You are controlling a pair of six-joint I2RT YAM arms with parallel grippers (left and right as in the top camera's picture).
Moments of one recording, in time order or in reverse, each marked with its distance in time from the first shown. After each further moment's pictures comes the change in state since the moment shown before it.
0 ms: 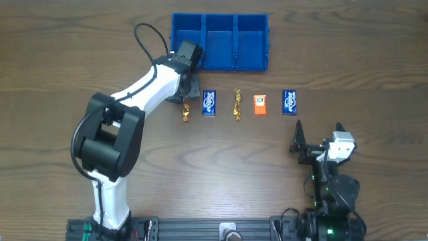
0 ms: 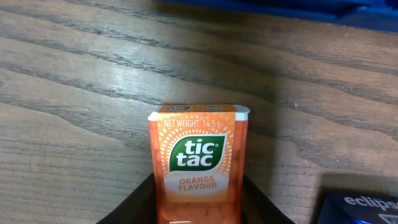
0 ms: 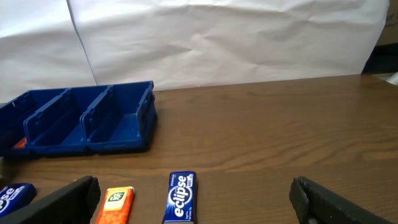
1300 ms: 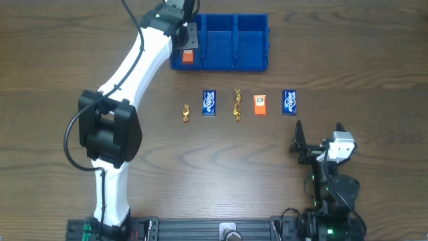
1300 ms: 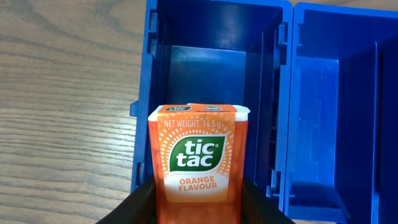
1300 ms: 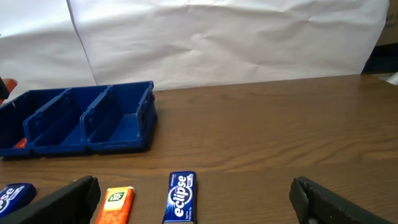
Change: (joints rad) left arm 0.068 0.115 0.550 -0.157 -0.052 0.136; right arm 0.000 0.000 0.000 0.000 0.000 0.000
